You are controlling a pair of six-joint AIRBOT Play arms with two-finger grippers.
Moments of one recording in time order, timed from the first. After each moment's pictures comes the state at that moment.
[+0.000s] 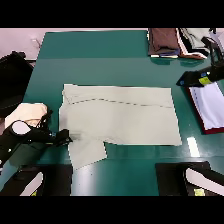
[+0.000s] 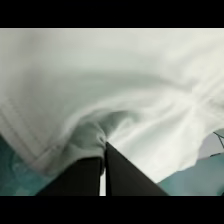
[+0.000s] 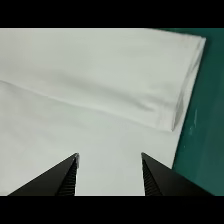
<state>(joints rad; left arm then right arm) 0.01 -0.77 0.39 0.96 -1.13 -1.56 -0.19 -1.16 1.30 -1.23 1.40 1.38</state>
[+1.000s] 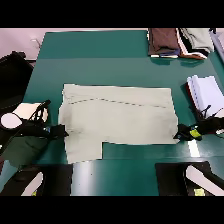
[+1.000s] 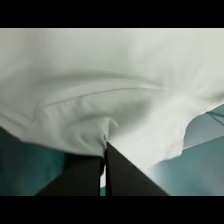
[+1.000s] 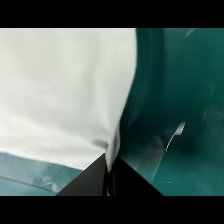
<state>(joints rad) 0.01 -0.70 0.53 1.05 -1.26 -1.50 -0.43 -1.04 0.57 -1.20 1.38 1.29</state>
